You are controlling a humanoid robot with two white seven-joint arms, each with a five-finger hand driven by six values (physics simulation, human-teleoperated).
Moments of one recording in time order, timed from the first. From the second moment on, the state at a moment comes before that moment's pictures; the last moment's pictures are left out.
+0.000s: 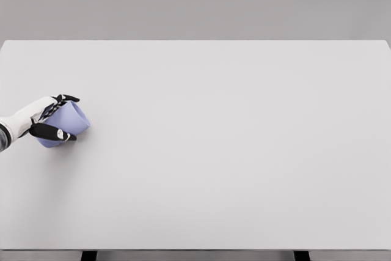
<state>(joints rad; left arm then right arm) -0.26 1.00 -0.52 -1.80 0.40 0.52 -0.12 0.00 0.00 -0.09 0.08 0.07 -0.11 0.06</state>
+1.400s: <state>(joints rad) -0.27 0.72 -0.36 -1.73 0.41 0.21 -0.12 0.01 0.00 -0.09 0.08 0.07 -0.11 0.06</state>
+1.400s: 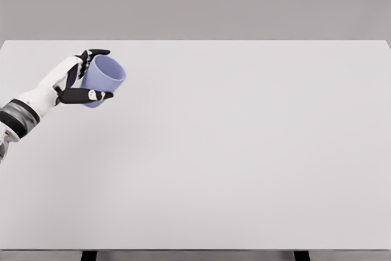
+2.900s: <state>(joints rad) -0.20 0.50 -0.31 -1.54 0.42 0.01 -0.12 0.01 0.00 -0.09 0.08 0.07 -0.11 0.06</state>
